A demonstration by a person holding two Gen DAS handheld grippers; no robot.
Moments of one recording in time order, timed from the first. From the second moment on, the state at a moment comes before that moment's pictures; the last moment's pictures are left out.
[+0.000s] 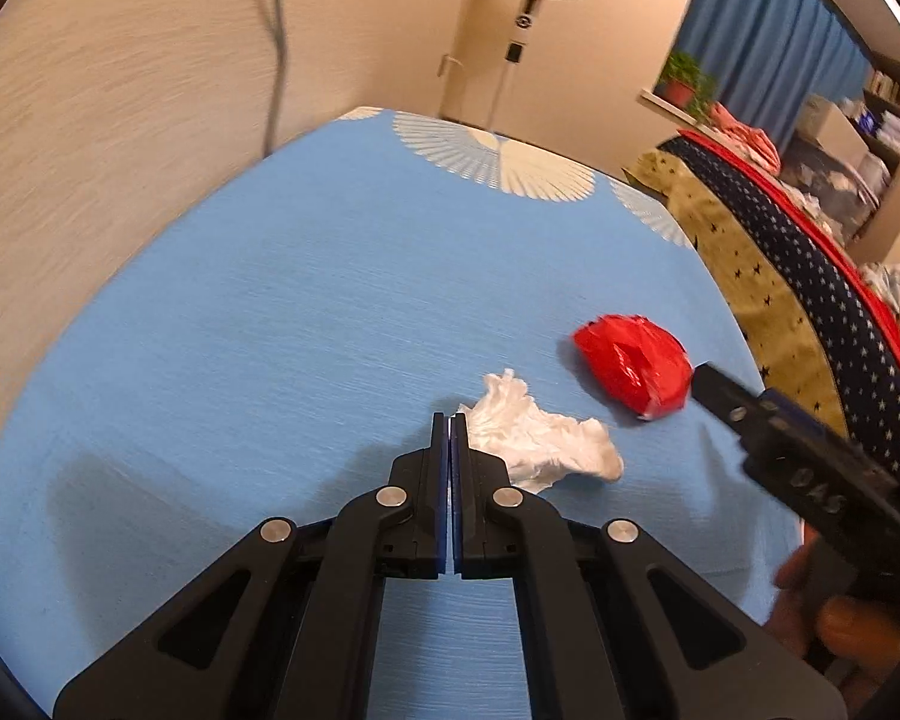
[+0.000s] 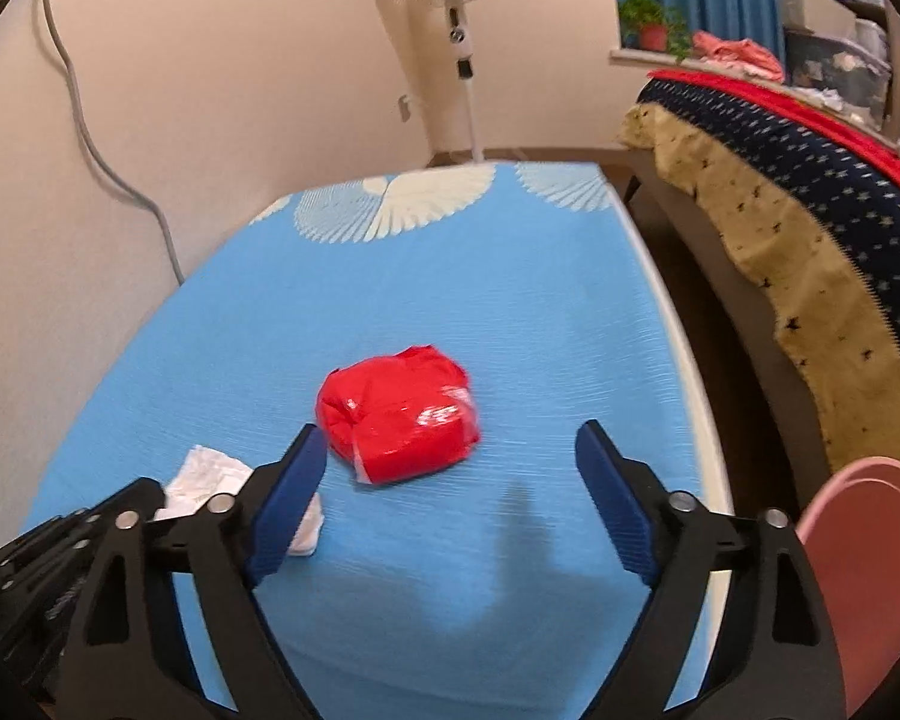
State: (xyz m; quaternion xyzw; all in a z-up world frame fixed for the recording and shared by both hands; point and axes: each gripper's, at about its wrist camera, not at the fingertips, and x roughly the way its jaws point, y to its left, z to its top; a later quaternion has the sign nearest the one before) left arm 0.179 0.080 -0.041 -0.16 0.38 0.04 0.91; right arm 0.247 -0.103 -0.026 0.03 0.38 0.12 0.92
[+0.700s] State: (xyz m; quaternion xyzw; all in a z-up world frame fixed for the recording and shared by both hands) left arm 0.192 0.076 -0.057 -0.18 0.40 0.00 0.90; right arm 0.268 -0.093 -0.046 0.04 0.42 0.15 0.90
